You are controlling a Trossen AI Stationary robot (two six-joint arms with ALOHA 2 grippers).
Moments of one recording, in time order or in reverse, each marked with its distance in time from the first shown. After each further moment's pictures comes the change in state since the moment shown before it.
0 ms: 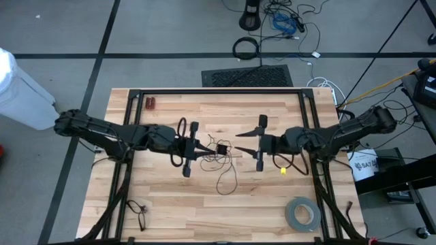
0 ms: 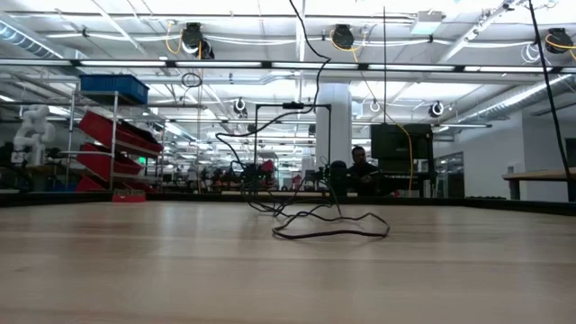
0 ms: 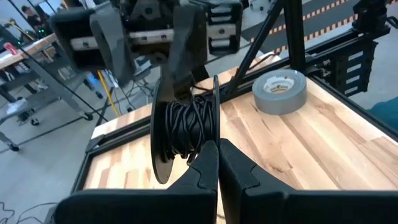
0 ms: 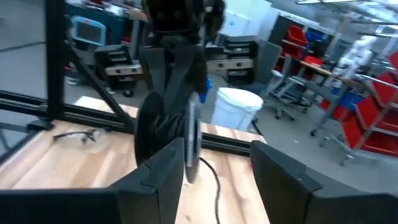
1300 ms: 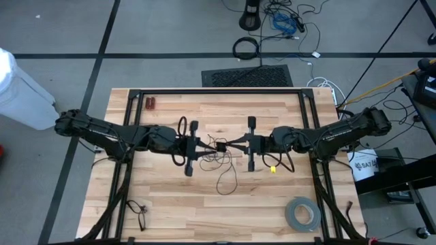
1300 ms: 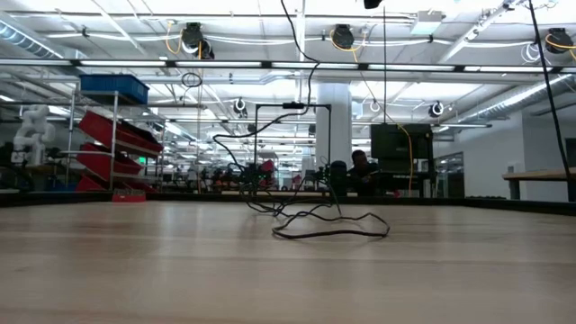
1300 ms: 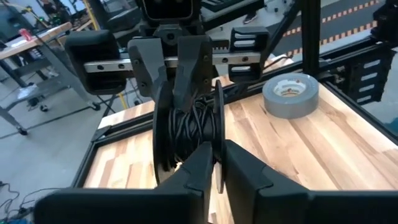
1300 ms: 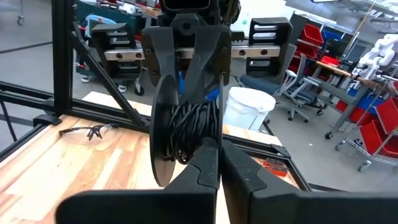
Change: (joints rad) left arm 0.001 0.008 0.000 0.016 -0.055 -0.058; right arm -0.061 0.113 0.000 0.103 -0.113 -0.005
